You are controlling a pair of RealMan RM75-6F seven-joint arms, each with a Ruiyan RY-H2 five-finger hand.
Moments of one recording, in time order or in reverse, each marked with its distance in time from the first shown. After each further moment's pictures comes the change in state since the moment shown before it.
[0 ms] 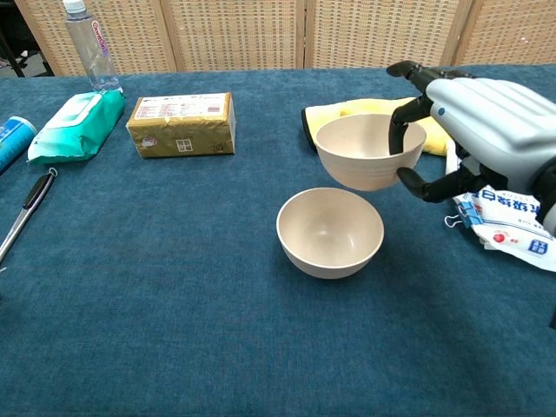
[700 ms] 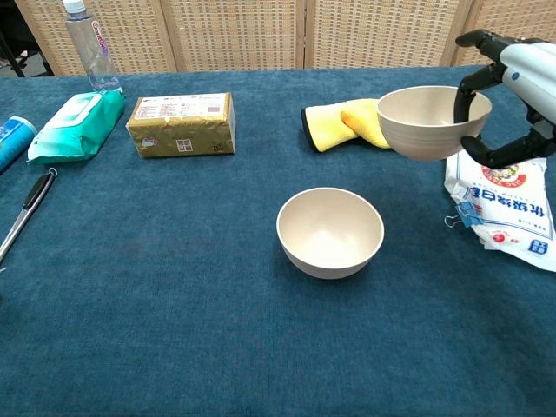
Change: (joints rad) left arm -0.008 -0.021 0.009 -0.011 0.014 -0.022 0.030; right arm -0.021 0.118 0.027 -0.007 0.048 0.042 0.046
